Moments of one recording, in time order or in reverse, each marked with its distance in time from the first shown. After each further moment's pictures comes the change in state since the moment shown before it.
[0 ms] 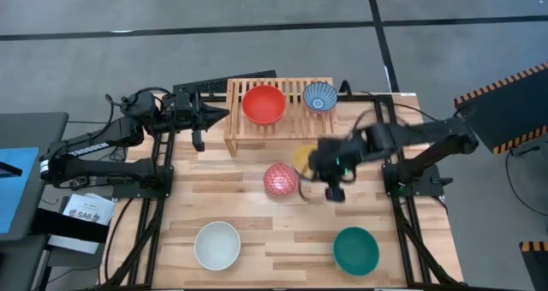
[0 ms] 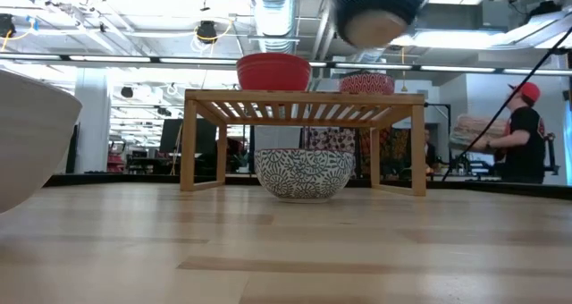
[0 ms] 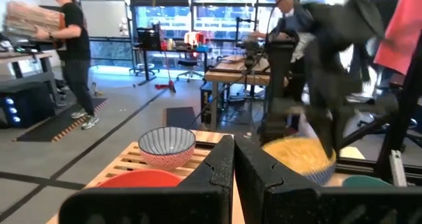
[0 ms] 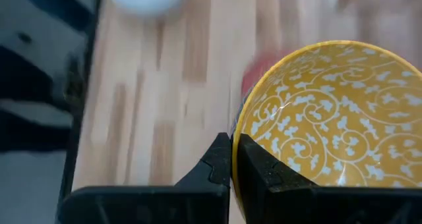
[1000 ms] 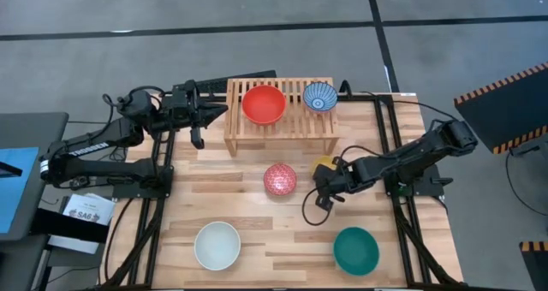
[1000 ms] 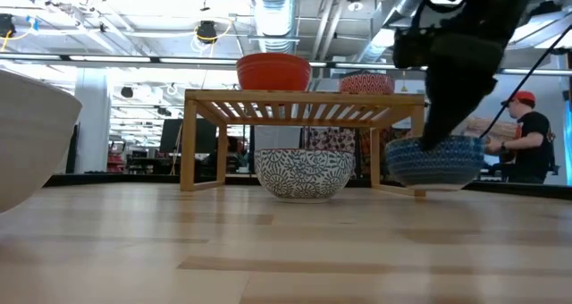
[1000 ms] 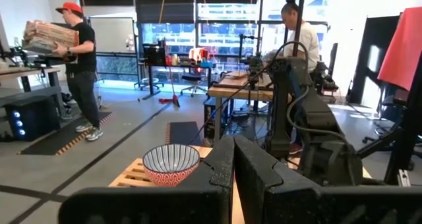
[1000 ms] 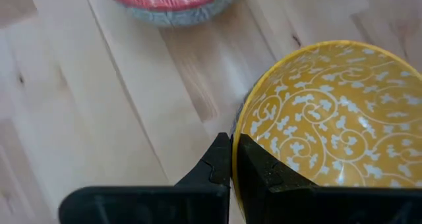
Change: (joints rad) left arm 0.000 0.000 0.001 0.065 -0.016 -0.007; right arm 0.088 0.014 -0.671 0.421 0.321 0.464
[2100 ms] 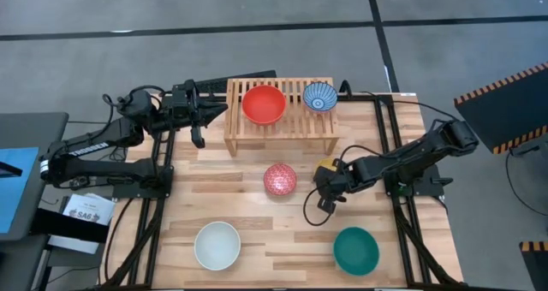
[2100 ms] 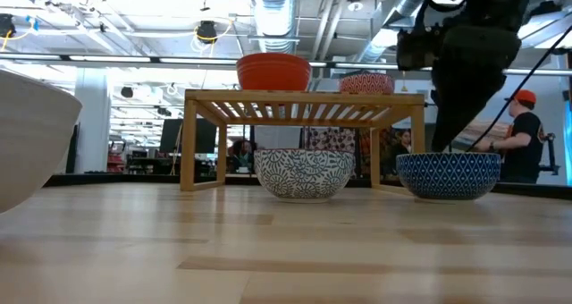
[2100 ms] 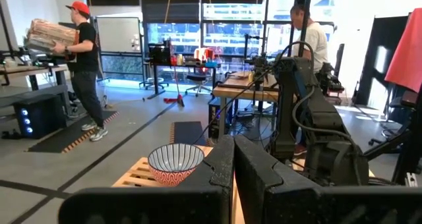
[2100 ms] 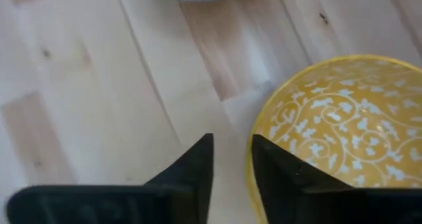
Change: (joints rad) left arm 0.000 0.000 0.000 -0.001 -0.022 -0.001; right arm -0.007 -0.009 0.000 0.016 -0.114 -0.003
